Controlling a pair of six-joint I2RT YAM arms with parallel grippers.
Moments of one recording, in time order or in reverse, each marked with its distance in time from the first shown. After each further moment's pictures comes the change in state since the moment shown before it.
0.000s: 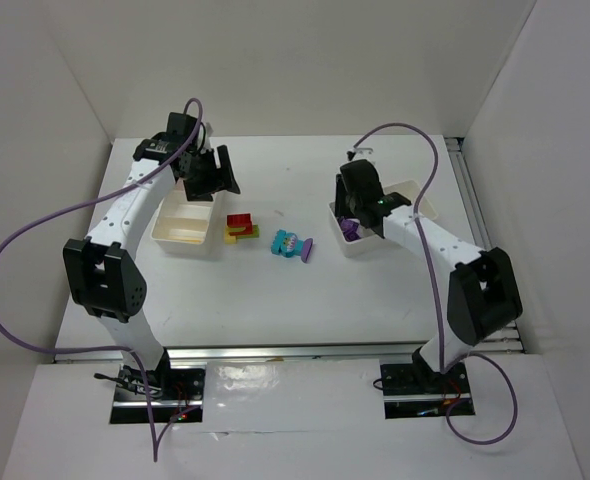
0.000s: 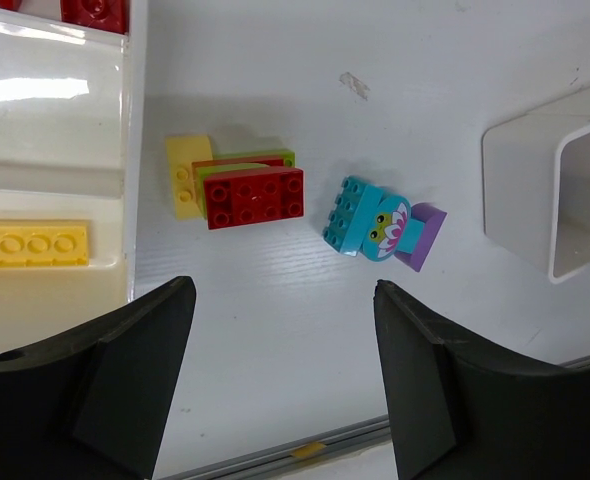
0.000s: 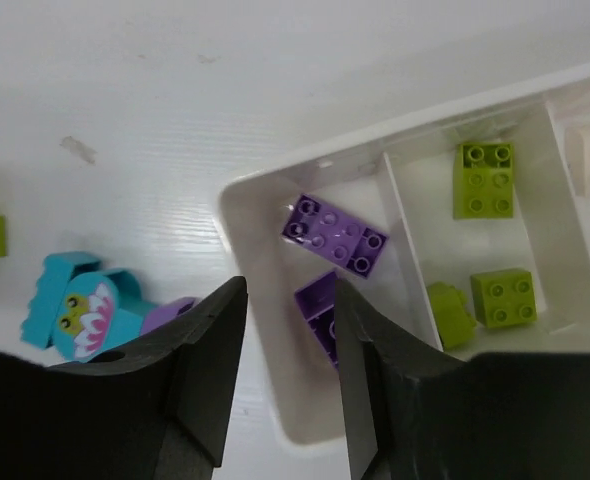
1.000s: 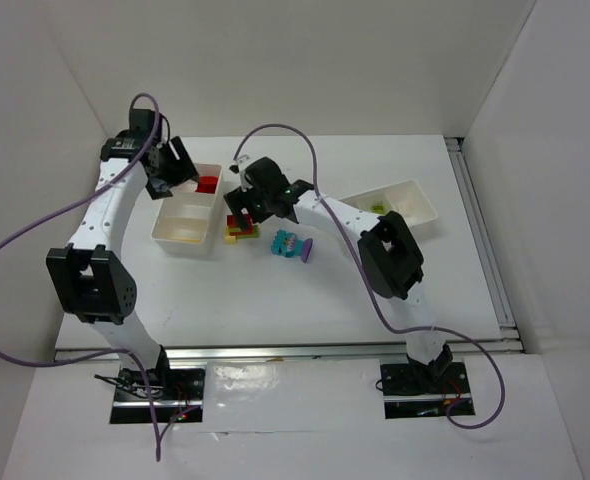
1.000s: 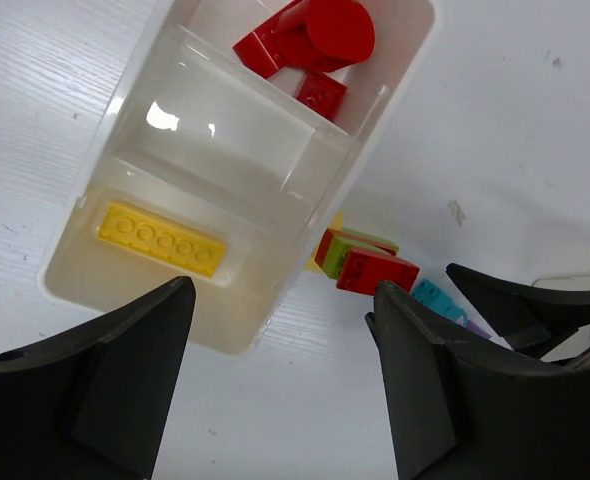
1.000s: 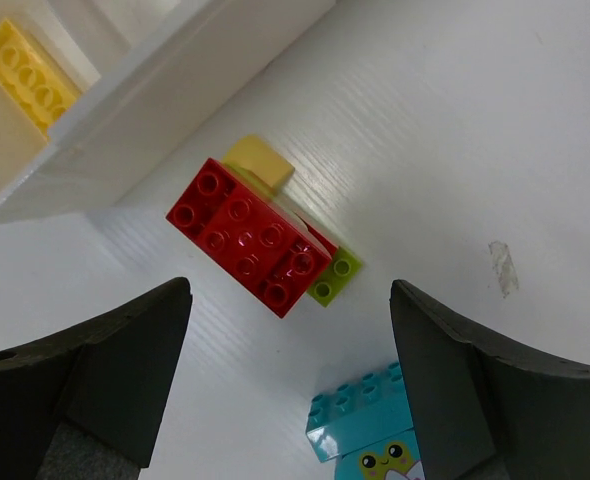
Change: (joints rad) left arm 0.150 -0.032 0.000 -0.019 -0.197 -0.116; right arm 0.307 0.585 0.656 -0.044 -0.371 -0.254
